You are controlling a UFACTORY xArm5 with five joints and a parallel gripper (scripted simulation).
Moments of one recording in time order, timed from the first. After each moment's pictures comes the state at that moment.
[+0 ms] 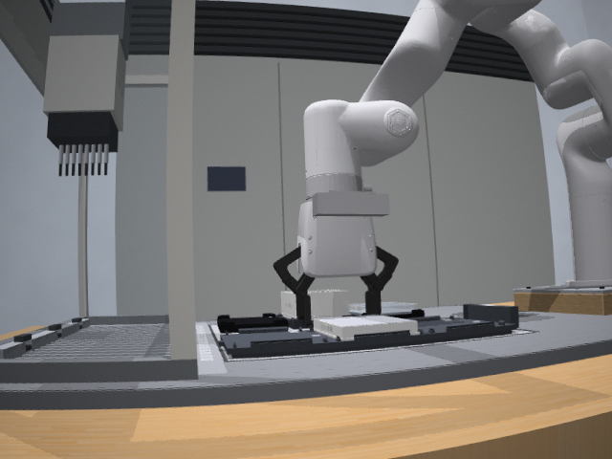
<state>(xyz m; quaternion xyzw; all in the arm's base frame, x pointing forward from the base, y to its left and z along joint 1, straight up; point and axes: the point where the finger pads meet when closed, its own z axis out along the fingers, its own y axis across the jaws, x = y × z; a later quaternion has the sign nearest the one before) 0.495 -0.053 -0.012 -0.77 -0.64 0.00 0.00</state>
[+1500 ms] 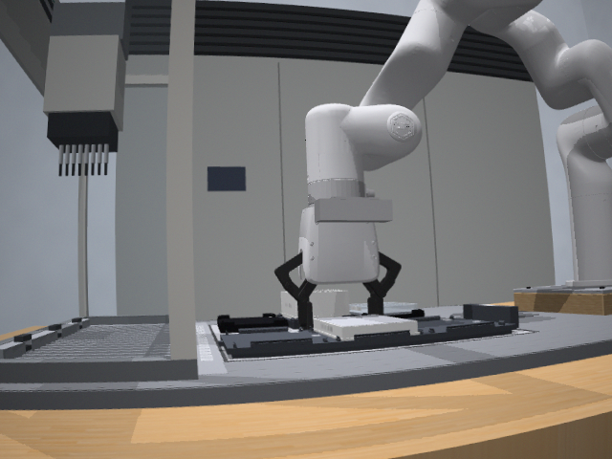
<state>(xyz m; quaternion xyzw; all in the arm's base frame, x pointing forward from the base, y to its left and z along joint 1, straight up) 0.497 -0.045 -0.021 -0.77 -0.64 0.00 0.00</state>
